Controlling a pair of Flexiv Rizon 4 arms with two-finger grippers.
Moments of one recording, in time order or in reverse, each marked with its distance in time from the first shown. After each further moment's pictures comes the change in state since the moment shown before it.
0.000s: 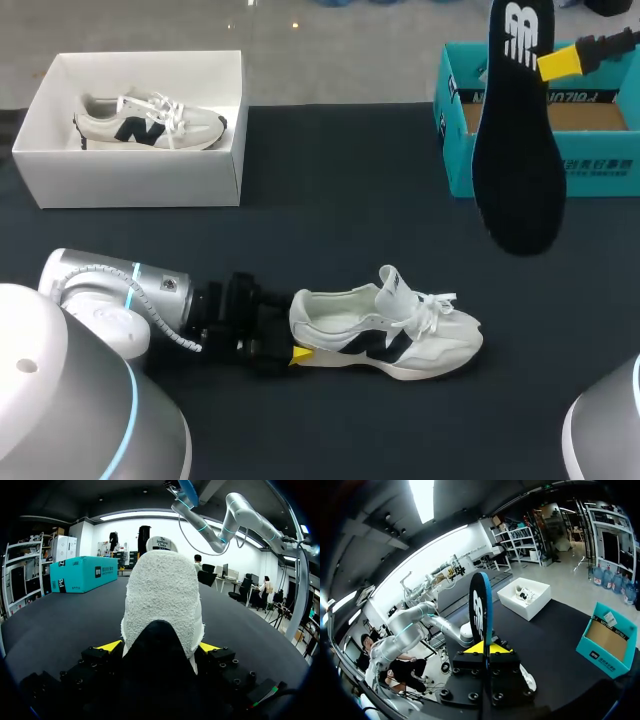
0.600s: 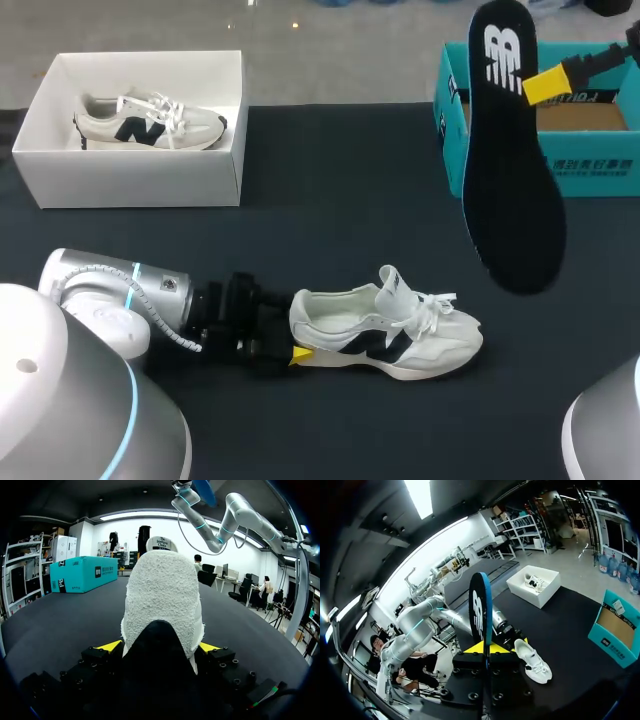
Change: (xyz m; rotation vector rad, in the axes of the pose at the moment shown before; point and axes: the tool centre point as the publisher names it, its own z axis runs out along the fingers) left arm 0.000 0.000 0.000 0.000 0.000 0.000; right arm 0.041 -0.017 0.010 0.098 0.057 0.072
